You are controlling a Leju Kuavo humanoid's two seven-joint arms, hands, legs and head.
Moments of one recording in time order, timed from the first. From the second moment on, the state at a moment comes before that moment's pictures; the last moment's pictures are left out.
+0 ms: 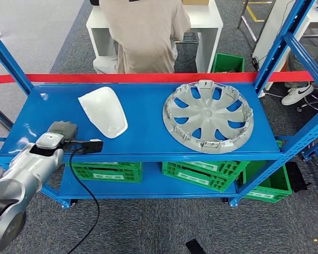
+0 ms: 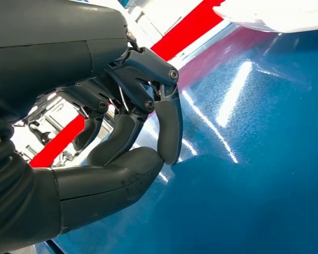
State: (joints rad) left arm -0.86 0.09 -0.31 -0.29 -1.42 -0.07 0.04; right arm -0.12 0.18 -0.69 -0.19 1.12 -0.04 0.08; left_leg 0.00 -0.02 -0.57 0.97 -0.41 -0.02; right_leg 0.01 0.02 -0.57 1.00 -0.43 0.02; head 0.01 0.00
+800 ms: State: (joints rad) left arm -0.86 0.06 -0.26 -0.31 -1.35 0.21 -0.02; right arm -0.12 0.18 -0.70 -0.19 1.11 -0.06 0.08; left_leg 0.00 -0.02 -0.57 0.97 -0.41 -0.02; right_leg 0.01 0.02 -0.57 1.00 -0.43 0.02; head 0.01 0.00
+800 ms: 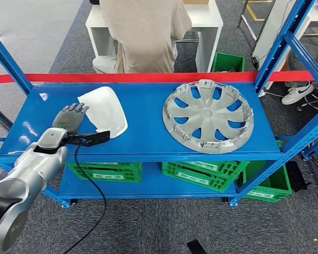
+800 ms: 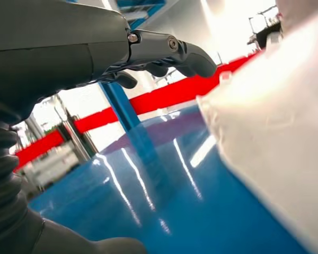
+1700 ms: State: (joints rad) left arm -0.87 0.06 -0.14 -0.32 -1.31 0.21 0.01; right arm -0.12 0.18 -0.71 -0.19 1.12 -0.06 0.08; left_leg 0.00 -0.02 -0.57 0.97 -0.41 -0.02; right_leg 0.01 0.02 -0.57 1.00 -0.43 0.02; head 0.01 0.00
